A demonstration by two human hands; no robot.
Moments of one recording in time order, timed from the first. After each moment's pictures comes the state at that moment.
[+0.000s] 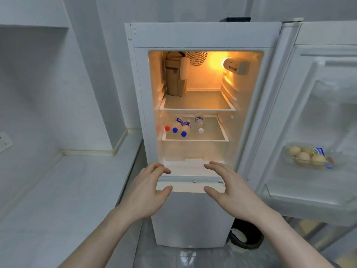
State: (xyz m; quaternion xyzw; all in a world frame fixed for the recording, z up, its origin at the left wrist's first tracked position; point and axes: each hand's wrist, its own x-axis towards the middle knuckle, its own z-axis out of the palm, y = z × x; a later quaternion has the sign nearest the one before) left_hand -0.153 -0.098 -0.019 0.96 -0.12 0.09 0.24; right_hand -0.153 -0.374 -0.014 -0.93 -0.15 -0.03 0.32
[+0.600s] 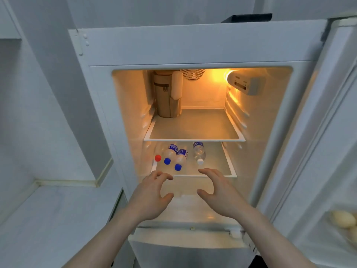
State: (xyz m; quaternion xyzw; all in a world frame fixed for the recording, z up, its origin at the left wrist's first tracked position) left_hand 0.097 -0.138 -0.035 0.97 -0.10 0.04 0.22; right_hand 0.108 -0.387 -0.033 -0.94 -0.12 0.01 0.32
